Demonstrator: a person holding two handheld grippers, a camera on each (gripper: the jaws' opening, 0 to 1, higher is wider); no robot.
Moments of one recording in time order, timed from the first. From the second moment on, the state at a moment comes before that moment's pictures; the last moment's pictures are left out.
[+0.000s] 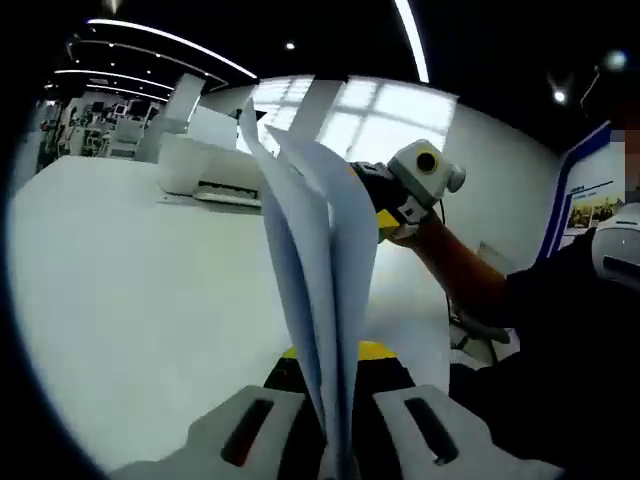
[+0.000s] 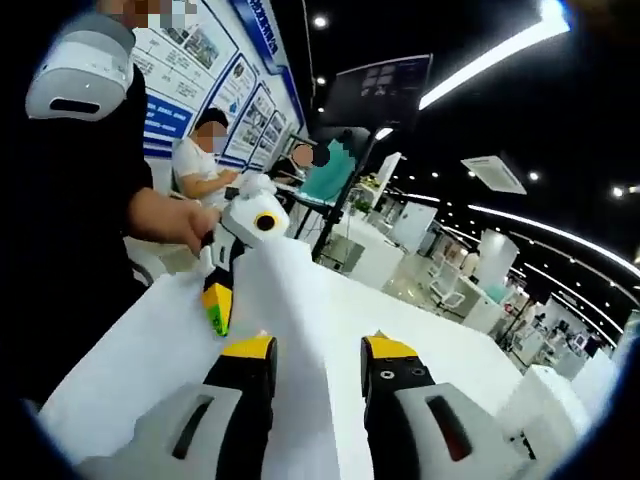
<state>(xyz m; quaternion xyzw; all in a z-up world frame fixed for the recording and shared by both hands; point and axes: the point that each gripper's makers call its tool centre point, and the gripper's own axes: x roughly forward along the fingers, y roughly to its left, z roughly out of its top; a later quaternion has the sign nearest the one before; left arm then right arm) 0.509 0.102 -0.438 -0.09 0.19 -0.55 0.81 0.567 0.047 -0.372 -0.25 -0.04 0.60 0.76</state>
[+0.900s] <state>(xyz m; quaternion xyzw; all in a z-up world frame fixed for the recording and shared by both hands) 0.498 0.105 -0.406 0.00 0.08 -0.57 0.82 0.575 -0.056 -0.367 -0.03 -0.01 0.52 0.85</state>
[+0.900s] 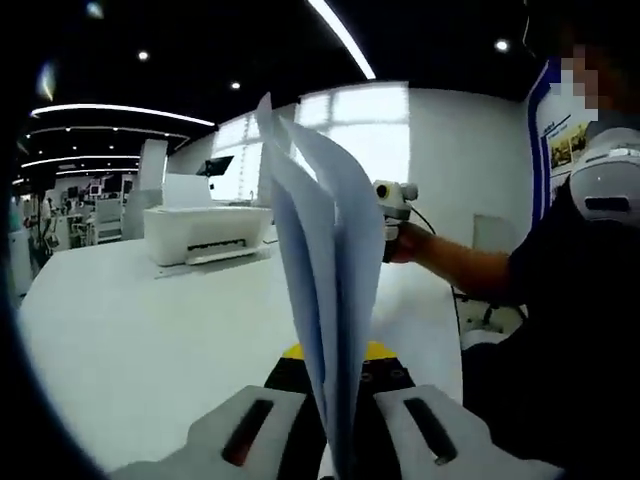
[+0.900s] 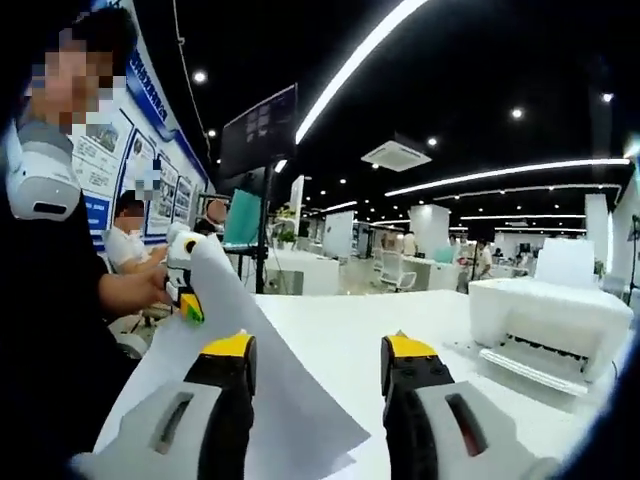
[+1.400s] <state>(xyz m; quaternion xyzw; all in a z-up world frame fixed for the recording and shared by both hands) 0.493 0.111 -0.378 0.02 -0.01 -0.60 0.80 0.554 -0.061 -0.398 0.02 0.02 0.53 0.85</state>
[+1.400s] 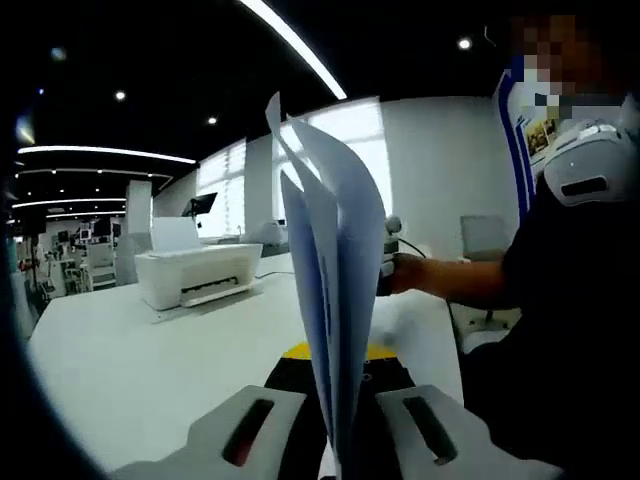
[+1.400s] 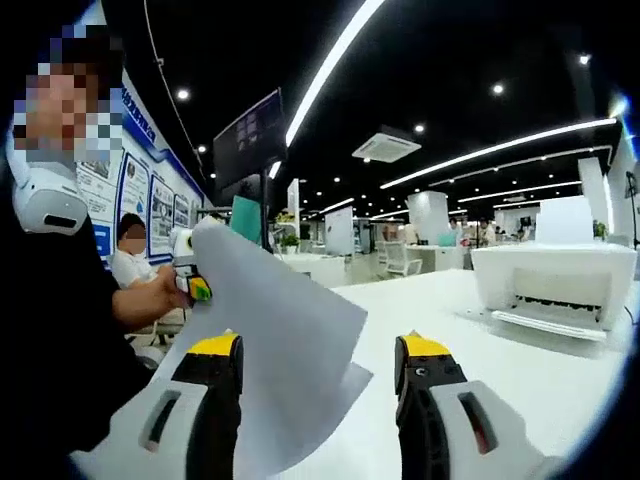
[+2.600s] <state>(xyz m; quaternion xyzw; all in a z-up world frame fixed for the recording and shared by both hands) 0.515 0.104 -0.319 0.02 -0.11 -0.60 0.79 0.506 -0.060 -0.337 -0.07 -0.11 0.54 0.83</state>
